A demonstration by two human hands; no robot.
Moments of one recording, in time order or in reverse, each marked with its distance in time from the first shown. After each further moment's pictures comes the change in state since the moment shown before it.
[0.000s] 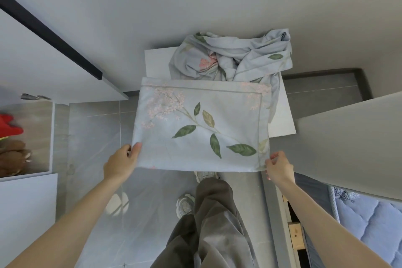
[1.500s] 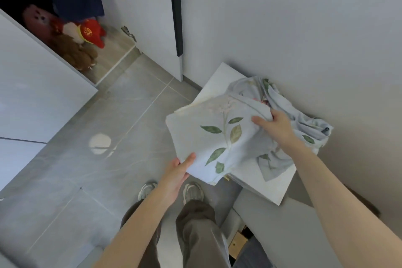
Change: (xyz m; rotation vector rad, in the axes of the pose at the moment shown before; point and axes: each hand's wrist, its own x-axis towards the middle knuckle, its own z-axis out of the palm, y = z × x) left_hand -0.175 0.127 0.043 -1.704 -0.078 -0.387; right_hand -0.010 -0.265 -0.071 -0.158 -0.470 -0.772
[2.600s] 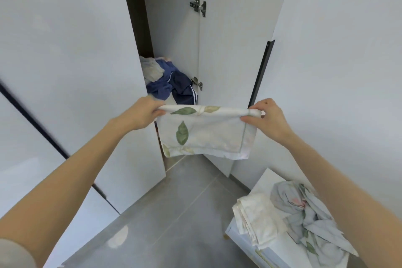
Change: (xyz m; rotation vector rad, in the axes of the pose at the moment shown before) left_hand -0.312 0.431 -0.215 1.559 0.469 1.037; right_hand -0.231 -0.419 0.076 -0.236 0.071 -0.828
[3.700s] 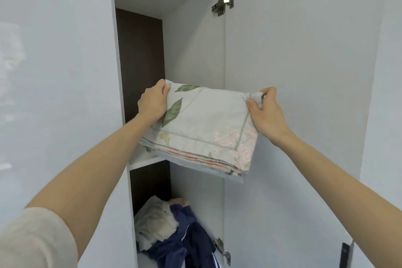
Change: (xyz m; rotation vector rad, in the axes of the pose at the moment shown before) left_hand 0.392 -0.061 -0.326 0.002 0.977 -0.158; right_hand 0.425 -0.237 -0.083 0.272 0.393 -0.468
